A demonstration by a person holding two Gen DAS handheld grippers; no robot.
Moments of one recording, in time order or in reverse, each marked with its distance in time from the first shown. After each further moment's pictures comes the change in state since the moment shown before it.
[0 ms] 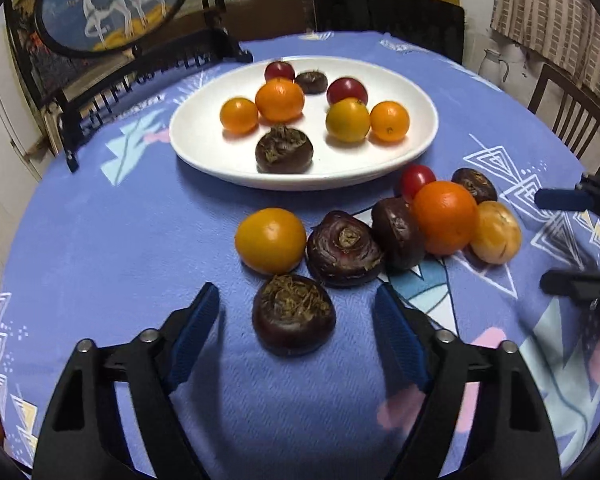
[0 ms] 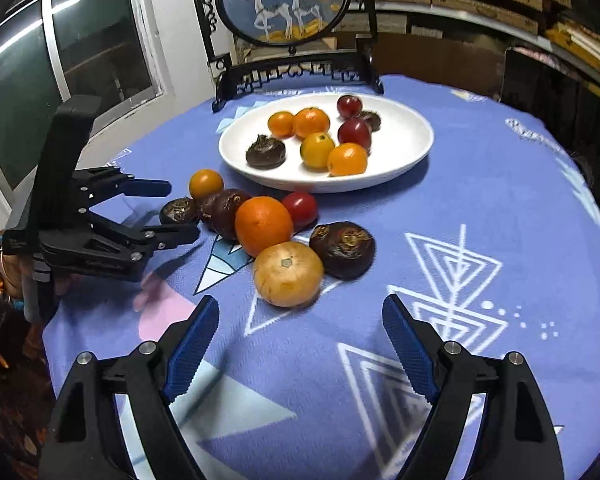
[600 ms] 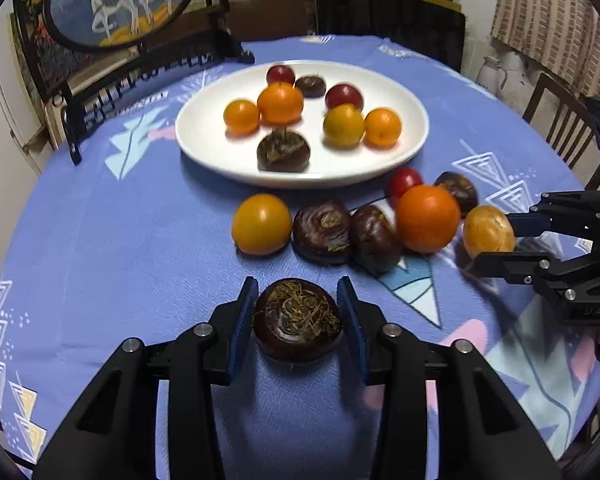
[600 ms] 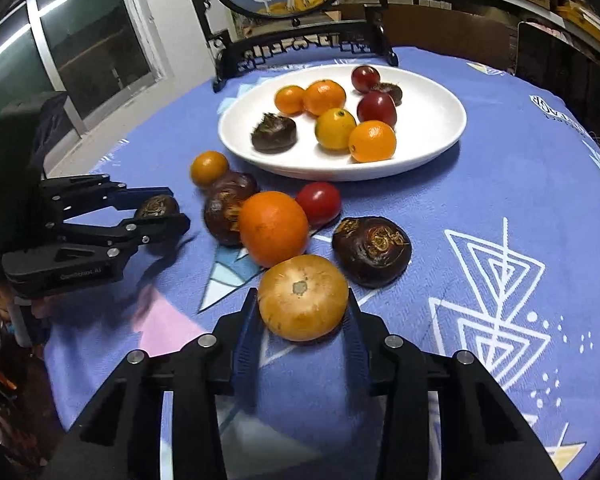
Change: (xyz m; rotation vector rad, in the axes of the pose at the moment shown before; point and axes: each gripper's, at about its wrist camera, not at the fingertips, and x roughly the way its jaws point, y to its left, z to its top) left arm -0.028 -0.003 -0.005 -0.010 -0.035 -0.015; right arm 0.027 0.007 0.013 0.031 0.074 0.052
